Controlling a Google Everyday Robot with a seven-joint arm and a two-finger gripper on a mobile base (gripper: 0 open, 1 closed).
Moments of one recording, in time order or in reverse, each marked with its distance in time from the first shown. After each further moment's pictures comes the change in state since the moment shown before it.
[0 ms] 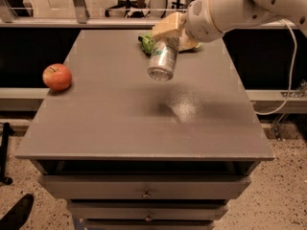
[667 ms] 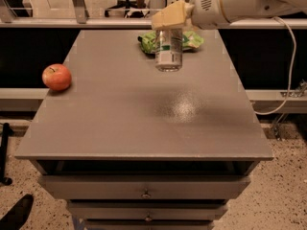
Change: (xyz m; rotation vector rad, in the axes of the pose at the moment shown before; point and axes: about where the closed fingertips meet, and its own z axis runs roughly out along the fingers) arm -0.013 0.035 -0.026 -0.076 -0.085 -0.382
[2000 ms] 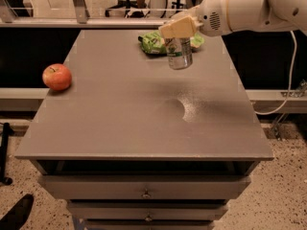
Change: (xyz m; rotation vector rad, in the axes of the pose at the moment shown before) arm -0.005 -0.029 0.001 -0.037 -0.110 -0.513
